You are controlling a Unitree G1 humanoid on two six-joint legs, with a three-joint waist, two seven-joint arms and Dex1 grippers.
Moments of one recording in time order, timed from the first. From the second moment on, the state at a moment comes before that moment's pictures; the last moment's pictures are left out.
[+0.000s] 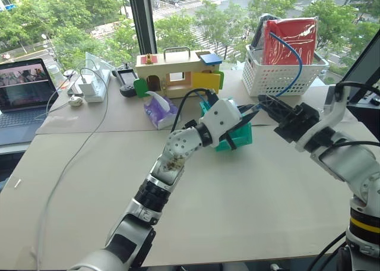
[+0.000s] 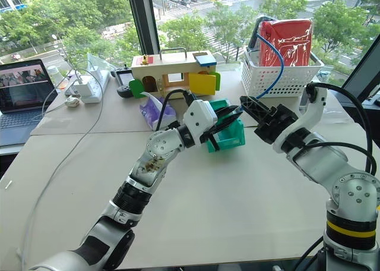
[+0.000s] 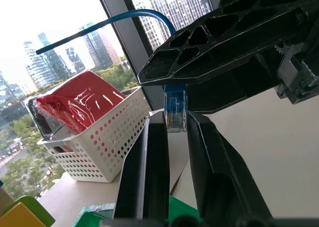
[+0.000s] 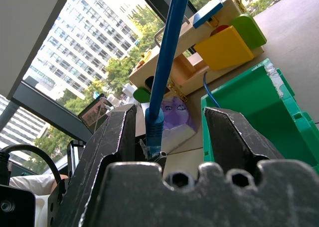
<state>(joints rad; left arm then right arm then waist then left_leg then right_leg) -0.79 0.03 -0.28 0.13 0.00 -0.02 -0.60 -0.42 -0.66 -0.33 -0.44 1.78 0.73 -0.40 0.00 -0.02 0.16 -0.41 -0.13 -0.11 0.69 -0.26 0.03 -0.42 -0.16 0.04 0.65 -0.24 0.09</state>
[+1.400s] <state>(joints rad) -0.52 0.75 0.07 0.33 -0.39 0.04 -1.40 -0.57 -0.73 -0.28 -0.30 1.67 0.77 -0.19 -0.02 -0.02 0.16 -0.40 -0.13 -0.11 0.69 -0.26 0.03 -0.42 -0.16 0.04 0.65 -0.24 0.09</state>
